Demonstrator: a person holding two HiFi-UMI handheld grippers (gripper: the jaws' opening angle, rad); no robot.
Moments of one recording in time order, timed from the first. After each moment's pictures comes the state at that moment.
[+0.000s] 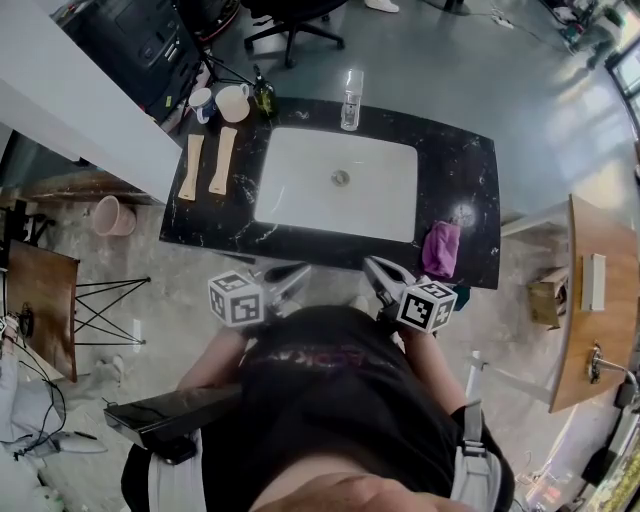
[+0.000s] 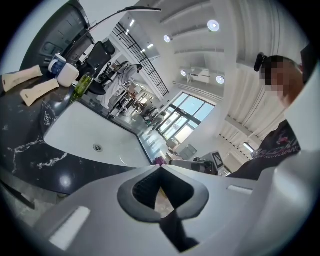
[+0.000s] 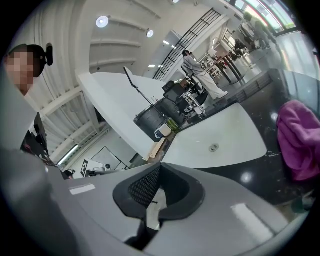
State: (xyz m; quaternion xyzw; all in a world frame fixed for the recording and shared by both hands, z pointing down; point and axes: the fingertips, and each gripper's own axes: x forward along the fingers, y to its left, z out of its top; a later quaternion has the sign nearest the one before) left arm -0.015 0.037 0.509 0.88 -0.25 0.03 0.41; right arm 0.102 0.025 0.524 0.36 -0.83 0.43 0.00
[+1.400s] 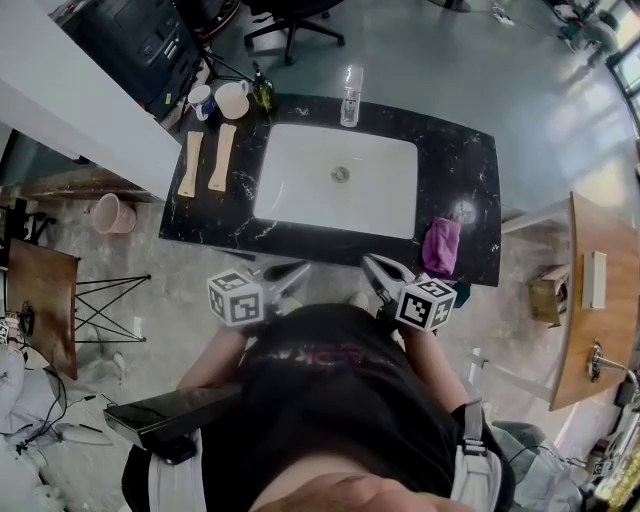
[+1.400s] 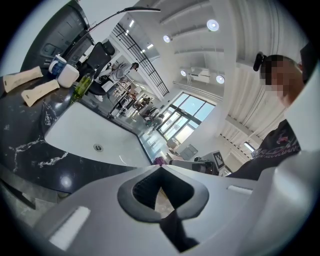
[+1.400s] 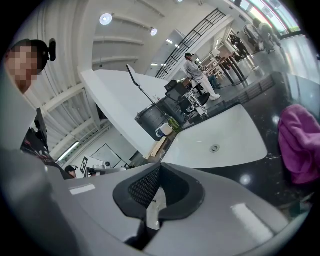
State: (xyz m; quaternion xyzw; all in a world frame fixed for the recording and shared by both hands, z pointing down) left arm -0.017 0.039 0.509 0.88 -0.26 0.03 0.41; right arm 0.098 0.027 0.523 0.35 -0.83 0.42 0.01
